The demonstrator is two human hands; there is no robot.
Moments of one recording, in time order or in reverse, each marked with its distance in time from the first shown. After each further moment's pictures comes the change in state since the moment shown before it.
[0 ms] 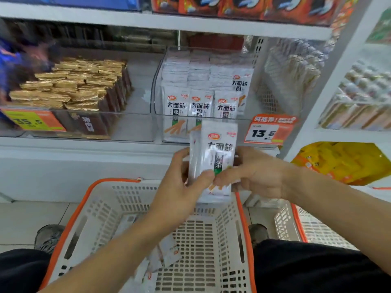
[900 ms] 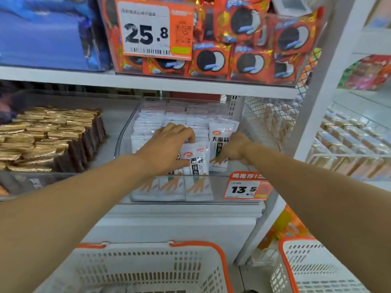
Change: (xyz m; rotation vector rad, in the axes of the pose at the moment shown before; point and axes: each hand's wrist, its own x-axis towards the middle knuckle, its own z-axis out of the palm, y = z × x) left_hand 0.217 0.062 -0.007 1.140 -0.211 0.620; right_hand 0.161 -0.056 -0.164 -0.519 0.560 0.095
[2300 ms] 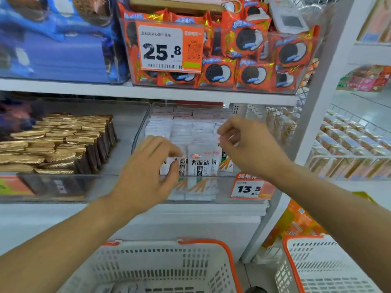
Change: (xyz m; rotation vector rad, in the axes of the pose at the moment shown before) left_hand -0.089 0.016 -0.022 -0.121 0.524 0.150; right_hand -0.151 -0.043 -0.015 -0.067 0.317 -0.598
